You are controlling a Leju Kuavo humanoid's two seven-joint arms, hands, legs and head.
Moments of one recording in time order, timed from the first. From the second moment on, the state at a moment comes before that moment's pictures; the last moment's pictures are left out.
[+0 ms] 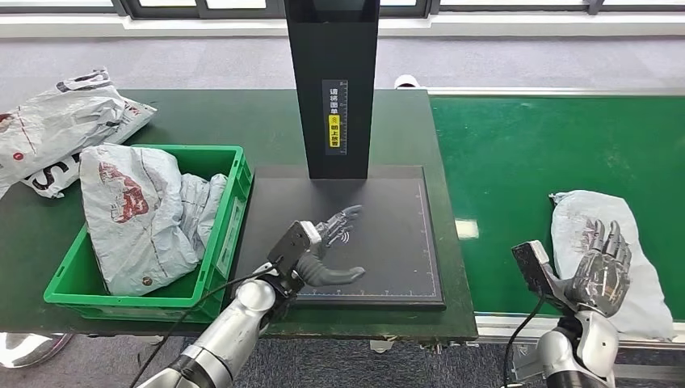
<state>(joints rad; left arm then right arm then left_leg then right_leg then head) -0.49 -0.25 -0.33 -0.75 -0.12 -0.22 -0.46 -0.15 -0.10 -0.28 -1.05 1.05 -0.59 0.02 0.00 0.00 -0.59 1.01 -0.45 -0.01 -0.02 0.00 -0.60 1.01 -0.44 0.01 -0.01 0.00</state>
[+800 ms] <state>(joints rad) -0.54 -0.23 -0.42 -0.63 -0.07 -0.17 -0.50 -0.42 -0.27 -0.31 -0.36 1.35 -0.20 0.47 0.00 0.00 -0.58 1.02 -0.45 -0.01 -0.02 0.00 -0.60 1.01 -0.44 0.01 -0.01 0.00</state>
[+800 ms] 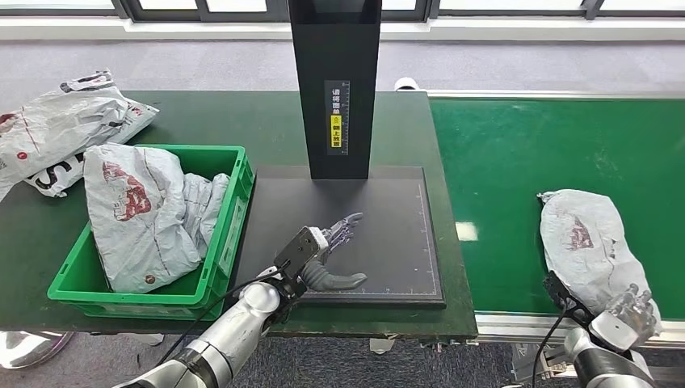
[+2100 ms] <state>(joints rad) -0.54 -0.19 -0.31 -0.68 -0.12 0.06 -0.51 -0.10 0.05 0.13 -1.28 0.82 -0.42 -0.30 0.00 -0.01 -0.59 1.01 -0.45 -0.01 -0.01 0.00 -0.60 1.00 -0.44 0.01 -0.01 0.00</state>
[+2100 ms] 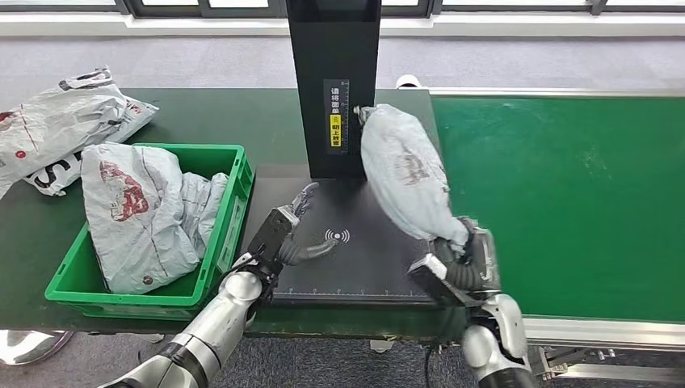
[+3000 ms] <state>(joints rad) -0.56 -0.19 -0.31 -0.69 -0.12 0.07 -0.53 -0.05 0.09 0.50 -1.43 0.81 -0.25 -0.26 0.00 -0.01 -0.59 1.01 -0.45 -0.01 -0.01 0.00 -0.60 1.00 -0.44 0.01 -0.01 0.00</state>
